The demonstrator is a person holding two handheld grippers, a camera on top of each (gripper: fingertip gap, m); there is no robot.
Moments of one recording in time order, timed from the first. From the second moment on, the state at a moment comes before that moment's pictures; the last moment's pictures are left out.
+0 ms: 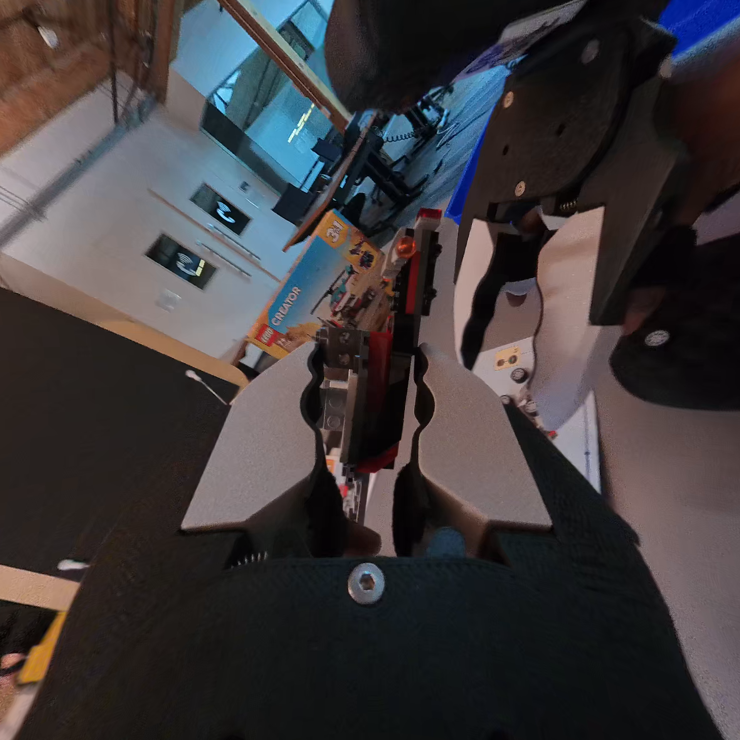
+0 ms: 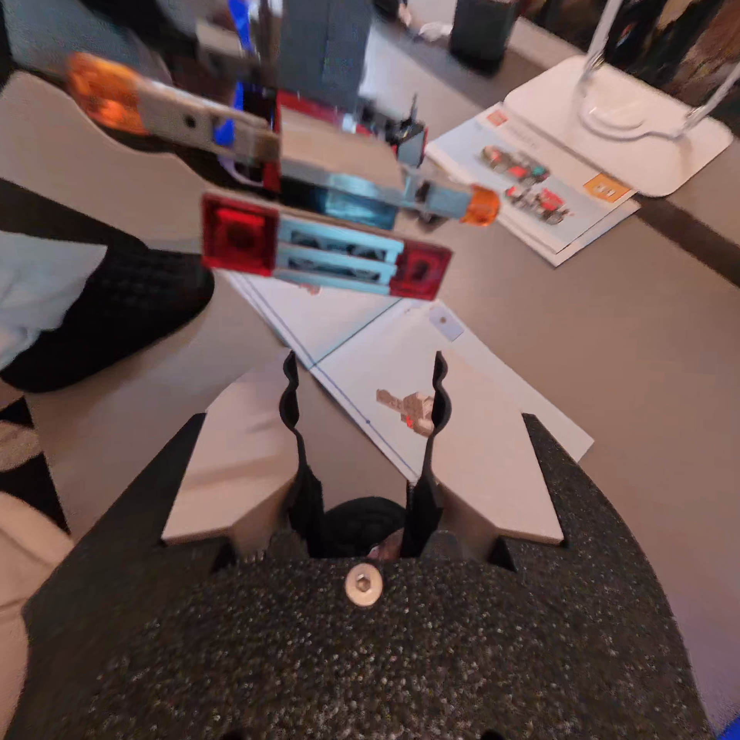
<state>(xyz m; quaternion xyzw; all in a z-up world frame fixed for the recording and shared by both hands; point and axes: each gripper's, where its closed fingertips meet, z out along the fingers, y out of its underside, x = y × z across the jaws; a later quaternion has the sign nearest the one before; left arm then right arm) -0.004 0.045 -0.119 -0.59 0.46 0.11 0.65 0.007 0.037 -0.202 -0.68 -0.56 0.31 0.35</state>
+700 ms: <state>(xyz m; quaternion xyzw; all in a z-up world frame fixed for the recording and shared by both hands) 0.006 0.047 -0.156 -0.75 0.37 -0.06 0.54 0.017 0.074 -0.230 -0.73 -0.49 0.16 0.45</state>
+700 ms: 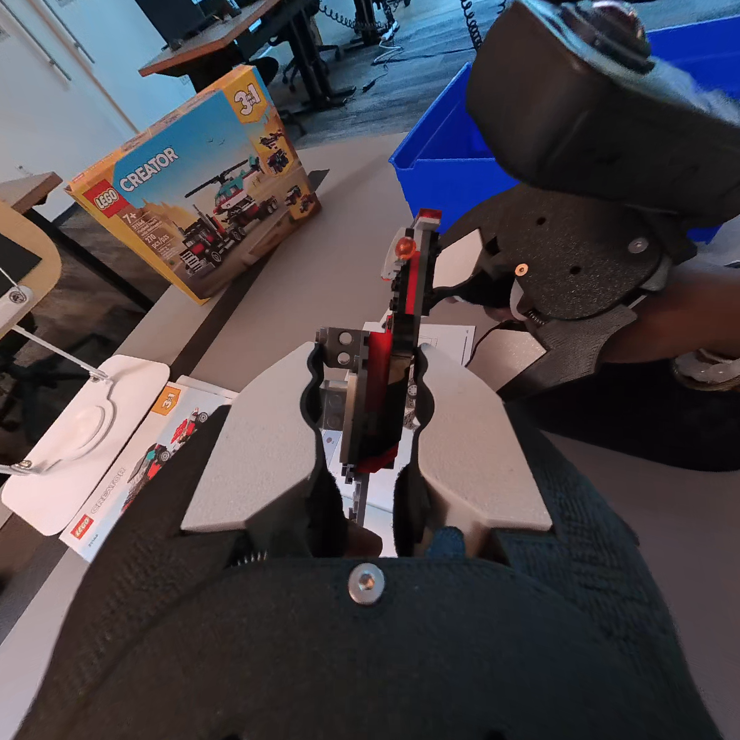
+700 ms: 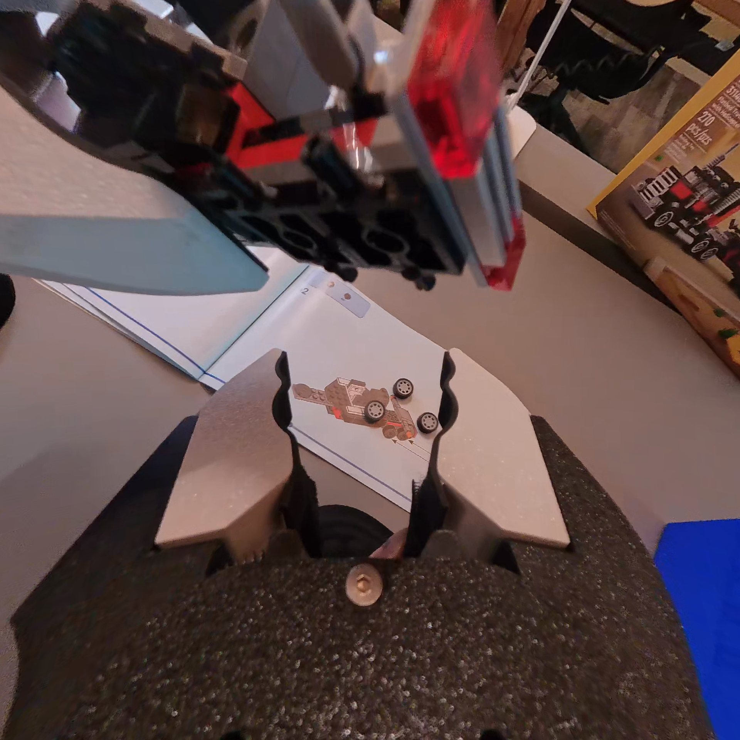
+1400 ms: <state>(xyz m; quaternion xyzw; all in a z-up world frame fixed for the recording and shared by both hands) -0.020 0.056 -0.127 -0.67 0.38 0.27 0.57 0.034 0.092 -0.196 -0.68 -0.41 0.05 0.61</state>
